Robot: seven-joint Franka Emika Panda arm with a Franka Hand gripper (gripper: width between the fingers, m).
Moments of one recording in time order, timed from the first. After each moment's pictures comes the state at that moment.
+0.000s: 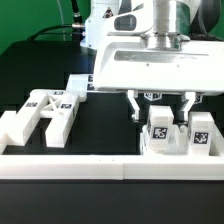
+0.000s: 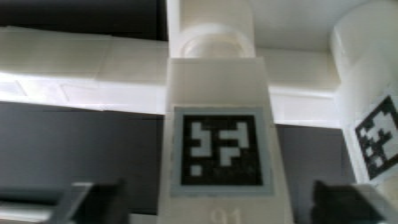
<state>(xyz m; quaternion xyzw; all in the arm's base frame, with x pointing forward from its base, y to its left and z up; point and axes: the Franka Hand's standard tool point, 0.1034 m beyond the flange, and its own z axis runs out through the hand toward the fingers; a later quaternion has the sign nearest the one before) 0.681 0.033 0.081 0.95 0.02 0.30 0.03</state>
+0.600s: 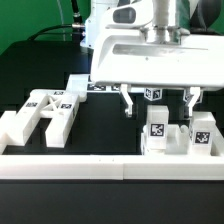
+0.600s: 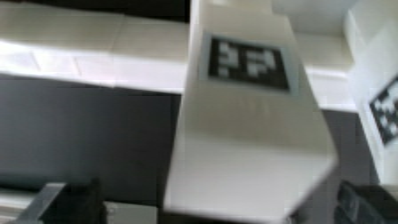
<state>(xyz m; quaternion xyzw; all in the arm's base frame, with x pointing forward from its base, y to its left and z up) 0.688 0.030 0.102 0.96 0.03 0.29 0.04</state>
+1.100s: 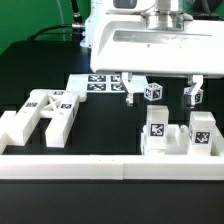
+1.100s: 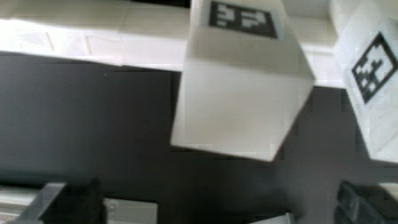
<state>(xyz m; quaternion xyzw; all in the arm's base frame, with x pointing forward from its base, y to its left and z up) 0.688 0.030 0.111 0.96 0.03 0.27 0.03</state>
